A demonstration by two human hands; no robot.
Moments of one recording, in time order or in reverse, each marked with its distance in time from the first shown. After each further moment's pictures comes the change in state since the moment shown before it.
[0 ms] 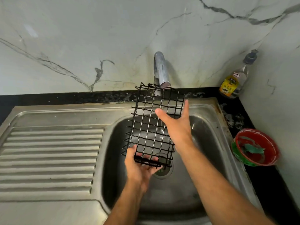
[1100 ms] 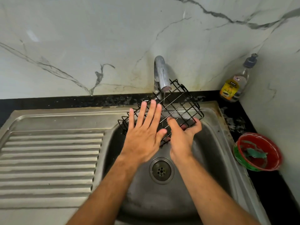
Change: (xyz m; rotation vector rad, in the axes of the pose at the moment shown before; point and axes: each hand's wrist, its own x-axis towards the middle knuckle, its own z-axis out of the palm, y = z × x) left_hand 0.026 0.071 0.050 2.085 -0.114 1.520; right_hand 0.002 0.027 0.018 0.571 0.259 0.084
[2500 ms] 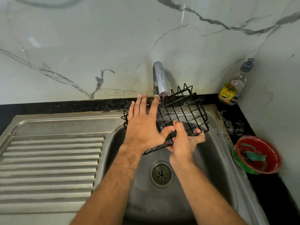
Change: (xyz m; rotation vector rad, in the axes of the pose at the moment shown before) left_hand 0.041 0.005 -0.039 -0.209 -0.110 -0.225; right_hand -0.007 -0.007 -0.004 0.046 0.108 0.118
